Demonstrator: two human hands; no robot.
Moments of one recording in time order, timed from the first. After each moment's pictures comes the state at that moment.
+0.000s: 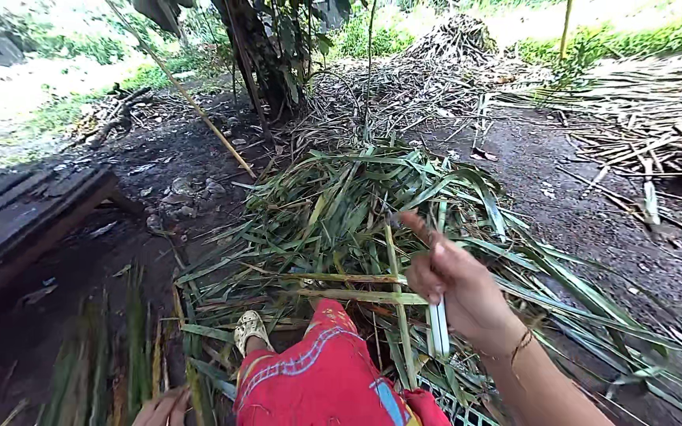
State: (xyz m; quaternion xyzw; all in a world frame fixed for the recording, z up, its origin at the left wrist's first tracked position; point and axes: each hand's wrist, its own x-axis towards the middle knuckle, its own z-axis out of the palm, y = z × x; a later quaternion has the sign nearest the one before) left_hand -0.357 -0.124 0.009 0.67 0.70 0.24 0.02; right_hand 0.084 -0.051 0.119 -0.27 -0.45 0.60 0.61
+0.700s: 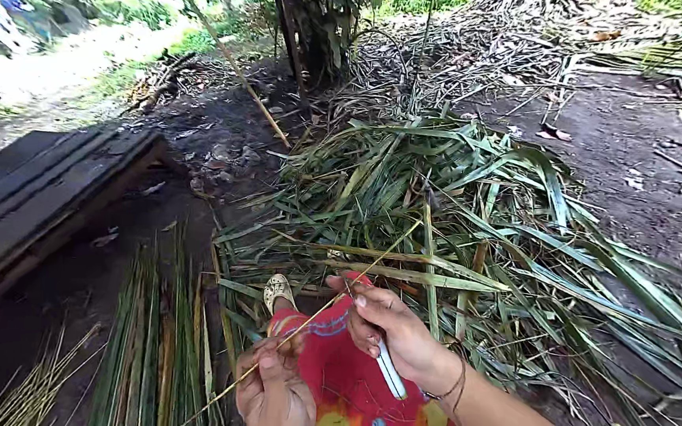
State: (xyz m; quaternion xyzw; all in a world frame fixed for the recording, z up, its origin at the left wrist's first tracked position) left_hand -0.179 -0.135 0.051 0.32 0.33 0.83 0.31; right_hand -0.033 -0.082 0.074 -0.18 -0.37 0.78 0.48
